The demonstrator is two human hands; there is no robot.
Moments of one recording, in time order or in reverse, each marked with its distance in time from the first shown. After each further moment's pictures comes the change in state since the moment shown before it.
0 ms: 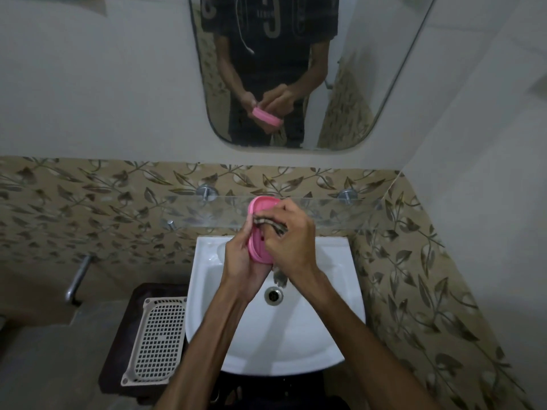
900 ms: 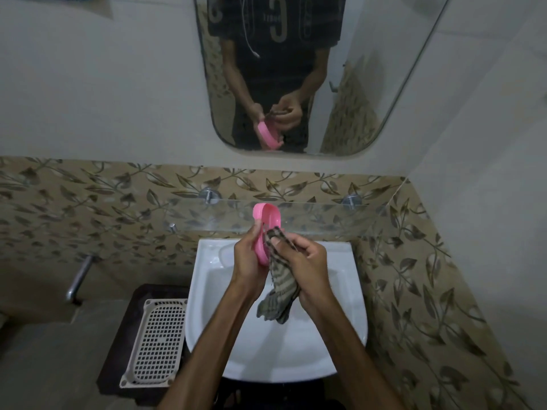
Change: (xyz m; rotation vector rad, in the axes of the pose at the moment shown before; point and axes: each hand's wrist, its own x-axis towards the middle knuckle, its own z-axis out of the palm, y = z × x) left_hand 0.018 -0.006 0.006 0.220 0.148 0.077; right_hand -0.027 0.018 -0.005 0.779 -0.031 0.789
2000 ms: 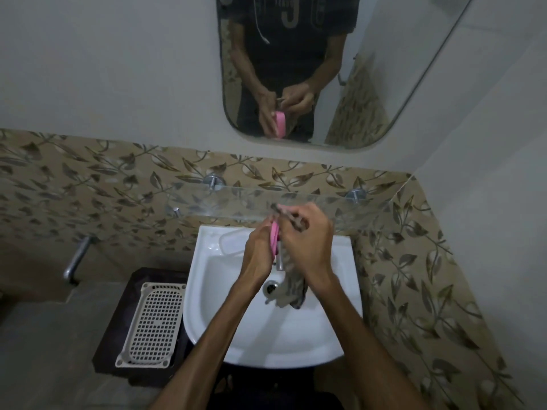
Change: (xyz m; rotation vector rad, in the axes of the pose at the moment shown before) left_hand -0.009 -0.008 0.000 0.569 0.162 0.105; right_hand 0.009 -0.022 0.010 -0.811 0.071 -0.556
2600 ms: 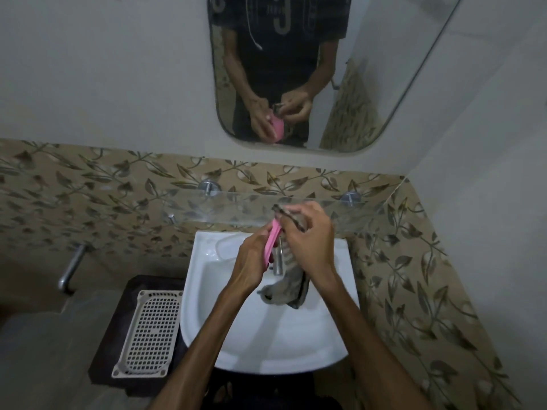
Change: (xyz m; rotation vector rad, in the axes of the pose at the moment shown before) left_hand 0.005 -0.006 -0.014 0.081 -0.142 0.050; right_hand 0.012 0.021 -0.002 0.137 0.011 0.035
